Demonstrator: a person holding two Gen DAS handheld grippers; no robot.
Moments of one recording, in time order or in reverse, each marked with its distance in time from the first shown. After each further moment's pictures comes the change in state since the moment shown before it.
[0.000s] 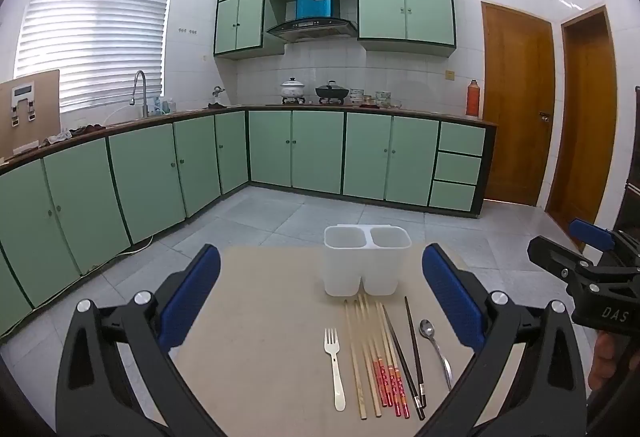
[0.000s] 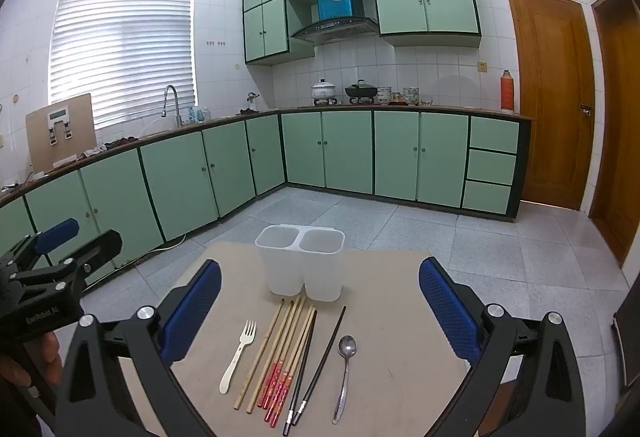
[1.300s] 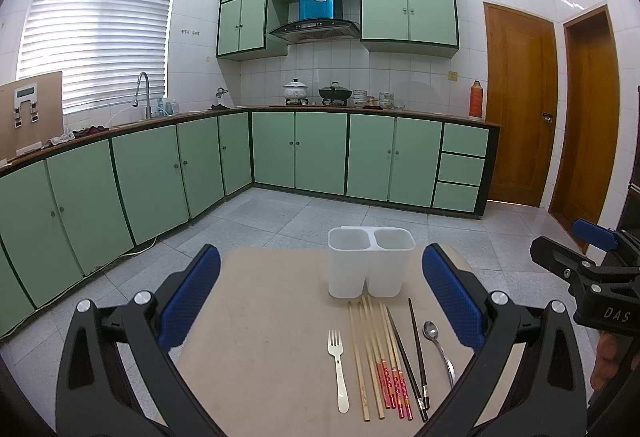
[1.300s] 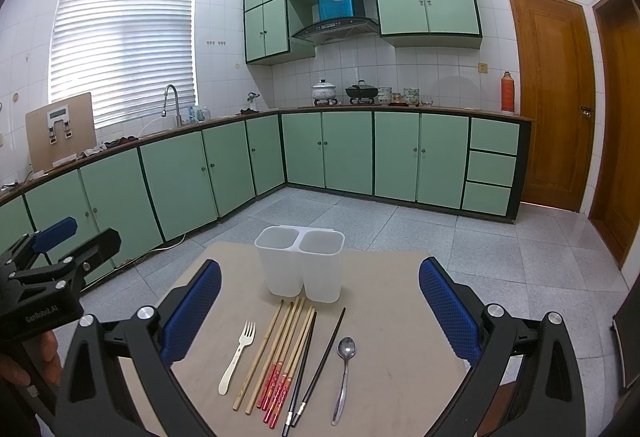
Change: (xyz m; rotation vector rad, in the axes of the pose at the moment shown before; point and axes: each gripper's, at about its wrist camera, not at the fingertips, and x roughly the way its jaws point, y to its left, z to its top) left arm -0.006 0.000 0.009 0.005 -0.001 0.003; right arm 0.001 -0.001 0.001 -0.002 0.002 -0.001
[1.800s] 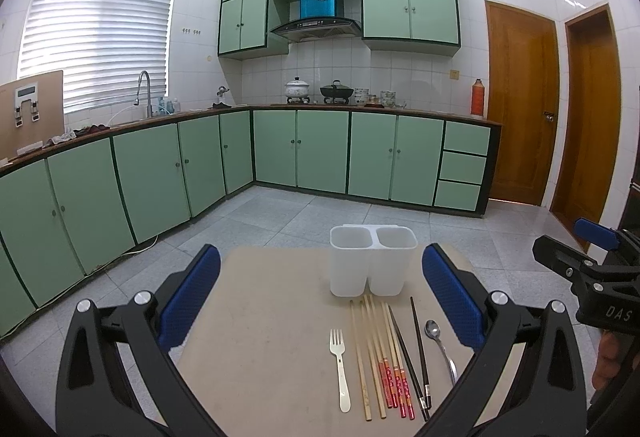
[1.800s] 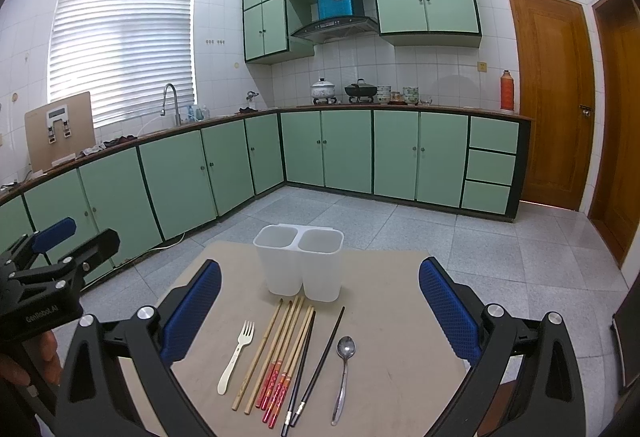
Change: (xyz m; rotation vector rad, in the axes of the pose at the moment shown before) left arm -0.003 0.012 0.004 -0.004 0.004 0.006; right arm 0.002 -0.002 -0.003 -0.001 0.002 0.001
